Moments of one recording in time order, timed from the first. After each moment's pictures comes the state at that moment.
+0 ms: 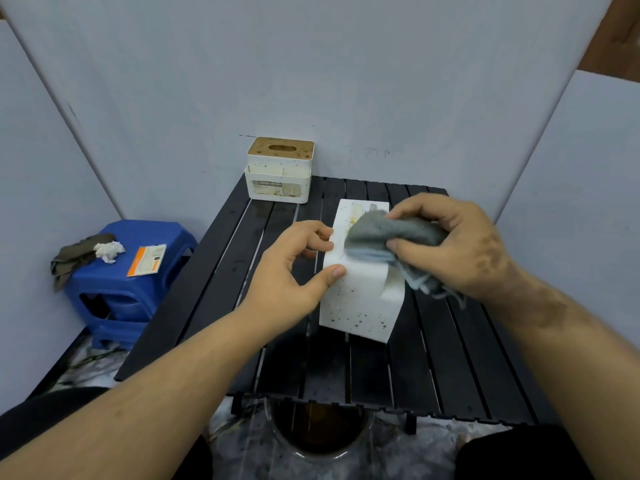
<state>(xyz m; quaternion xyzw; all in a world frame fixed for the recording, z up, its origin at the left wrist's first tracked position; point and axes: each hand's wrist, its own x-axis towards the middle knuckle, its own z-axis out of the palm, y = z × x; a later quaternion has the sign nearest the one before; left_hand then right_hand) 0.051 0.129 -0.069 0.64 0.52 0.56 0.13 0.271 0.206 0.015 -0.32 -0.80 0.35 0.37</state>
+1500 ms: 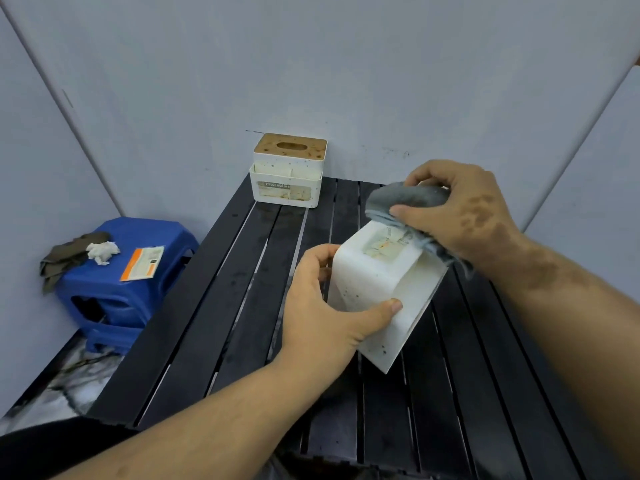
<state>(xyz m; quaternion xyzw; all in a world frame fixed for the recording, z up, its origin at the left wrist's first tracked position) 0.096 0.137 -0.067 0.42 0.62 0.61 0.27 0.219 0.283 0.024 -0.43 -0.79 0.25 0.35</state>
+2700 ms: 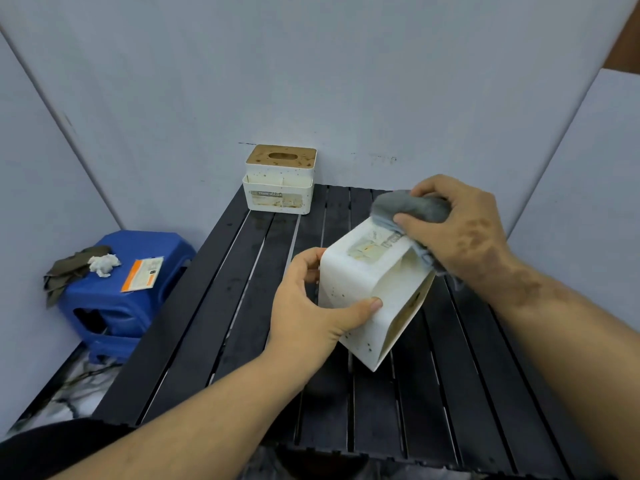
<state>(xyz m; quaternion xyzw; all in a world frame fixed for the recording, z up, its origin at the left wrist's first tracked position) 0.091 0.137 -0.068 0.42 0.62 0.59 0.29 0.243 0.259 0.019 -0.45 -0.75 0.29 0.40</state>
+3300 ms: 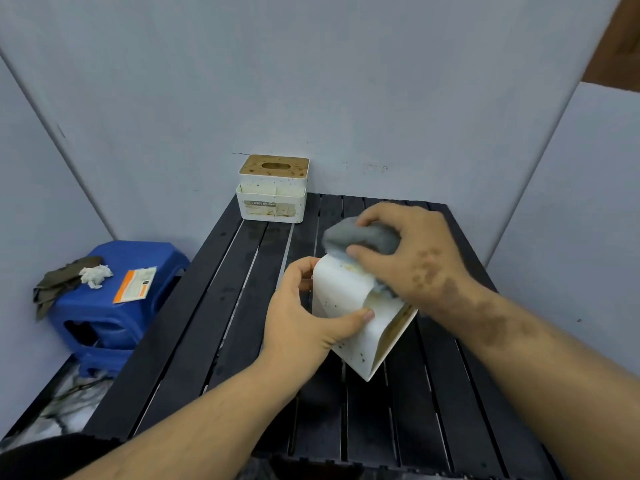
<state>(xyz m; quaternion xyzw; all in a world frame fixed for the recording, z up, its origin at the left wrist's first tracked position) 0.090 0.138 -0.068 0.44 0.63 0.58 0.28 0.228 0.244 0.011 -0.35 -0.85 0.19 0.35</state>
